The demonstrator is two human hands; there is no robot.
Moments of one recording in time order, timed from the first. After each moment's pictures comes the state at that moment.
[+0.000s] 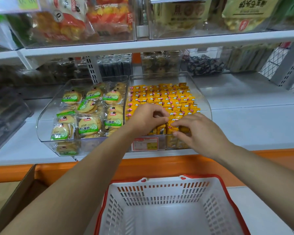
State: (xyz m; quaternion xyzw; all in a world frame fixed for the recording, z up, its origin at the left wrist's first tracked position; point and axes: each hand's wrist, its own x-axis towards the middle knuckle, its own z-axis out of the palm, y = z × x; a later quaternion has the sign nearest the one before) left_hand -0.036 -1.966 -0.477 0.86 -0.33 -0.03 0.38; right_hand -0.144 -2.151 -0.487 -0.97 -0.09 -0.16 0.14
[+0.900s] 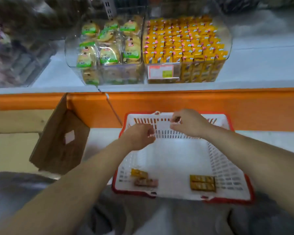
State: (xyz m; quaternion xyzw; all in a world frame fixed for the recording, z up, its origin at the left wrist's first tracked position) left_hand -0.222 -1.860 -0.605 0.94 -0.18 -0.24 0.15; right_hand -0.226 -2.084 -0.602 -0.95 -0.06 0.12 0.28
